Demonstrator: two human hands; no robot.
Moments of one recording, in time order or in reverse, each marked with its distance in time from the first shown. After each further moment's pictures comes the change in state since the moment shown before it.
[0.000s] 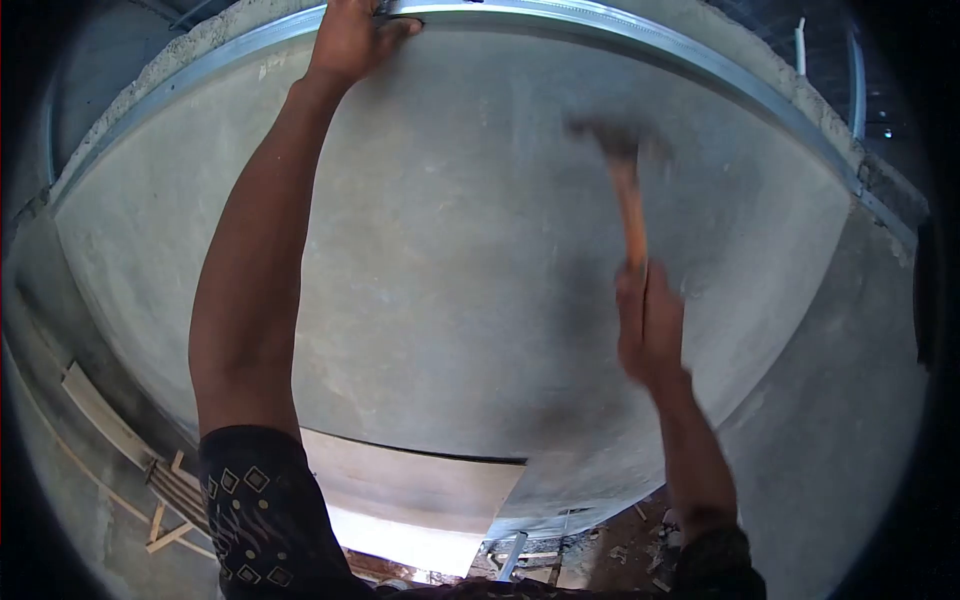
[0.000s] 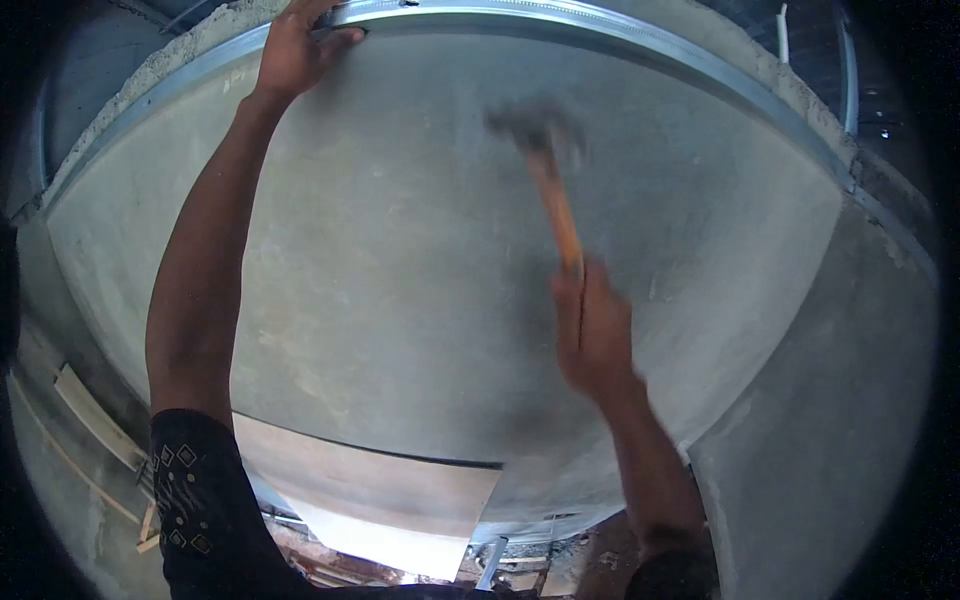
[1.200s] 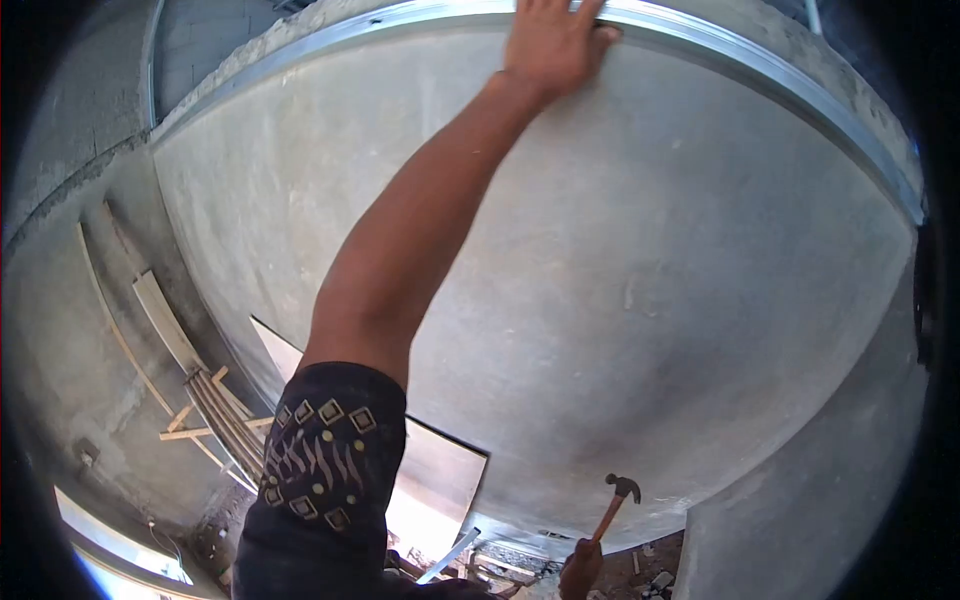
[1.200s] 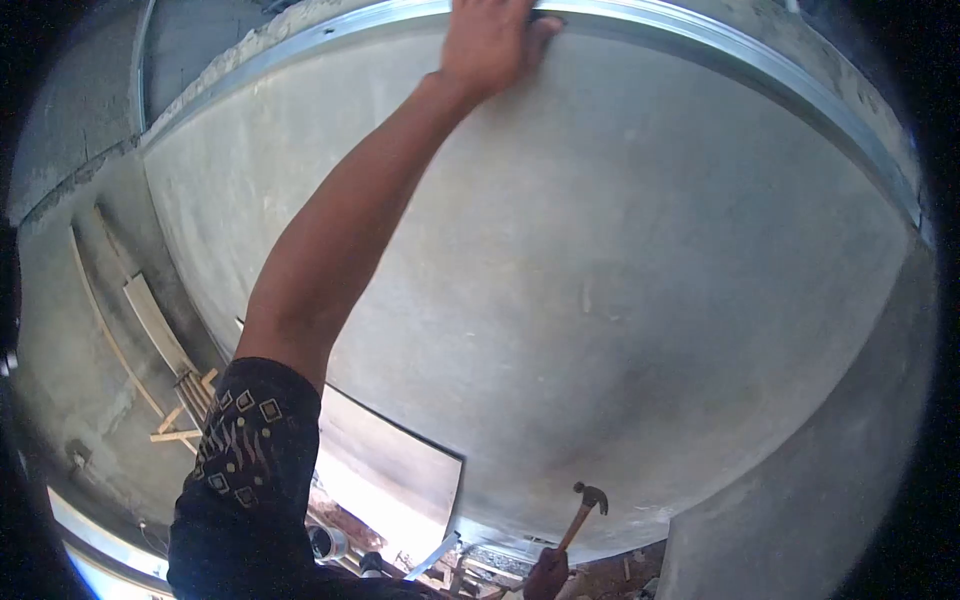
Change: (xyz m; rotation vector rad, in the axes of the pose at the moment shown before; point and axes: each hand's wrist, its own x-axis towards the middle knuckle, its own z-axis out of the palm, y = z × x) left_hand 0.047 0.251 0.115 0.111 0.098 0.198; right_hand -0.457 0.150 -0.095 0.580 0.014 1.265
